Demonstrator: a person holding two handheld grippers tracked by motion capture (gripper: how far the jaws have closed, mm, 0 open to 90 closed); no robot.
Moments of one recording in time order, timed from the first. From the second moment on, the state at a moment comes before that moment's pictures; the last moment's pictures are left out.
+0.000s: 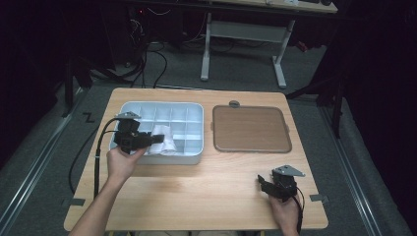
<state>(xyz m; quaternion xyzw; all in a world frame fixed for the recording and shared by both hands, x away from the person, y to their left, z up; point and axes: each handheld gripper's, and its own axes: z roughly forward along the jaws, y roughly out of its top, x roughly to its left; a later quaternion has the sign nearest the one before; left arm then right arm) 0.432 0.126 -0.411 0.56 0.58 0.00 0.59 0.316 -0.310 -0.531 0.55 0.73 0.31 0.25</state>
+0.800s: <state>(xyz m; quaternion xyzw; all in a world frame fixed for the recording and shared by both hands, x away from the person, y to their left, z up) 0.460 0.126 -0.445 0.57 0.61 -0.01 0.56 0.315 -0.309 -0.531 0.55 0.73 0.31 0.25</state>
